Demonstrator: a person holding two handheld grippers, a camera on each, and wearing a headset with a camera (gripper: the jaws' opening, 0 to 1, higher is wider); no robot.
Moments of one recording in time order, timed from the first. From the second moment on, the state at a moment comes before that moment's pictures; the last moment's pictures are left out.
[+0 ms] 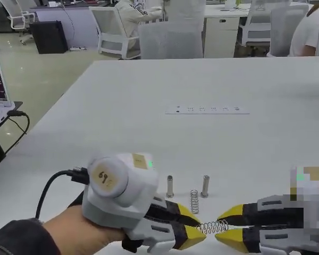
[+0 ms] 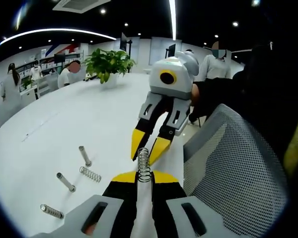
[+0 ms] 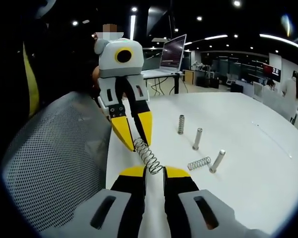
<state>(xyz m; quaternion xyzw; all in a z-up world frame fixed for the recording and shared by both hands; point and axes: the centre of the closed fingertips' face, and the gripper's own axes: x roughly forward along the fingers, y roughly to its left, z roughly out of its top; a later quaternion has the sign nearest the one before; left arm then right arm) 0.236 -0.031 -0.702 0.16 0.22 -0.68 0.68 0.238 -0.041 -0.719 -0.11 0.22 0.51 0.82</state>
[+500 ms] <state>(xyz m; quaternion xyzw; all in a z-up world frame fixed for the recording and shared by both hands) 0.238 -0.027 -0.715 0.20 0.22 -0.68 0.67 0.237 -0.035 -0.707 -0.12 0.21 0.52 0.82</state>
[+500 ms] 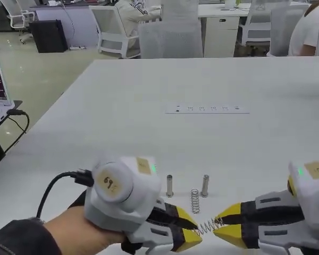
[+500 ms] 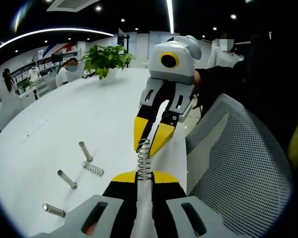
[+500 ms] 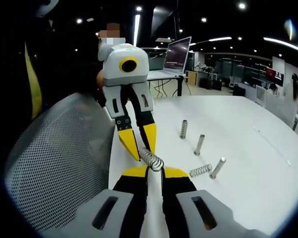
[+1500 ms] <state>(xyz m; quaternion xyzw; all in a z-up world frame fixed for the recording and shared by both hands) 0.226 -0.029 -0.713 0.22 0.20 -0.70 0.65 0.224 -0.020 -0.701 -0.14 0.24 0.58 0.77</state>
